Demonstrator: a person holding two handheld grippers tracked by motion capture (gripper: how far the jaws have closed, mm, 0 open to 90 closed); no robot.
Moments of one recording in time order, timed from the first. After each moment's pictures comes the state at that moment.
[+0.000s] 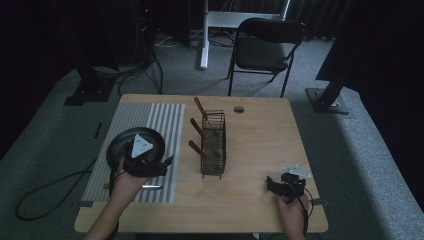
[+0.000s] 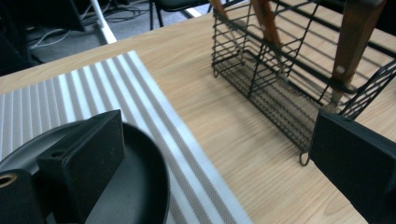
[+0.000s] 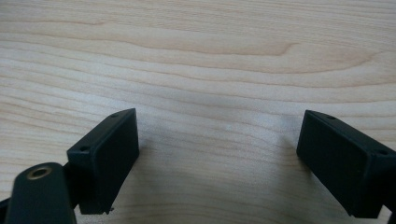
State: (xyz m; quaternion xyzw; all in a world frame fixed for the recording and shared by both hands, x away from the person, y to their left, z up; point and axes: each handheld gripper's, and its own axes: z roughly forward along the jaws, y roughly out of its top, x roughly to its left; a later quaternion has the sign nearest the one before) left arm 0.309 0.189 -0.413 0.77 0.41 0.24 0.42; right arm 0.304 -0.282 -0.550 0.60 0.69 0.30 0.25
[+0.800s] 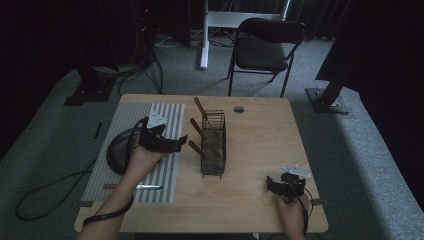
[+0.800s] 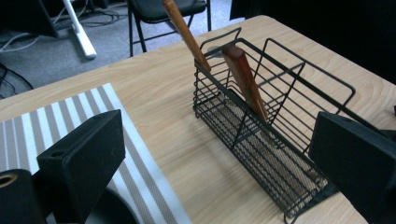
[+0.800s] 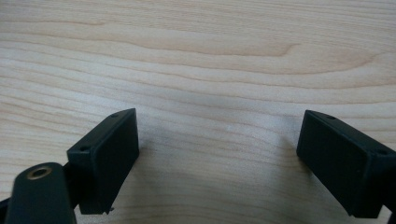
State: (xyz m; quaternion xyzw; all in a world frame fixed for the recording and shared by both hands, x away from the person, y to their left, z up) left arm 0.367 0.153 -0.380 0.78 0.40 0.22 0.43; right arm 0.304 -0.282 -0.550 0.60 0.69 0.30 0.25
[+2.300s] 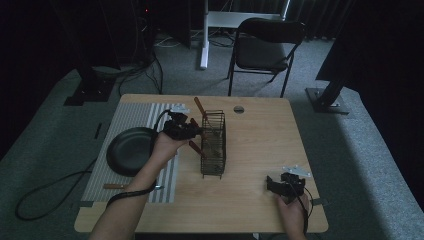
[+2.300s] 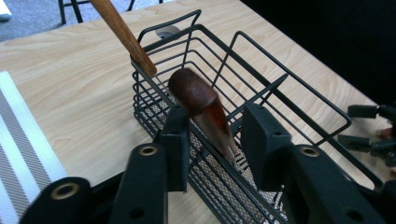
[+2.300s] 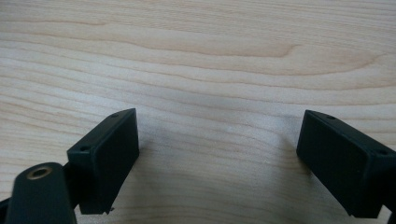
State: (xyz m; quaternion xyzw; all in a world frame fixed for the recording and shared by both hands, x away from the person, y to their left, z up) left arm 0.425 0.111 -0.408 0.80 0.40 0.08 0.44; right arm 0.305 -0.282 -0.550 0.60 0.70 0.30 0.25
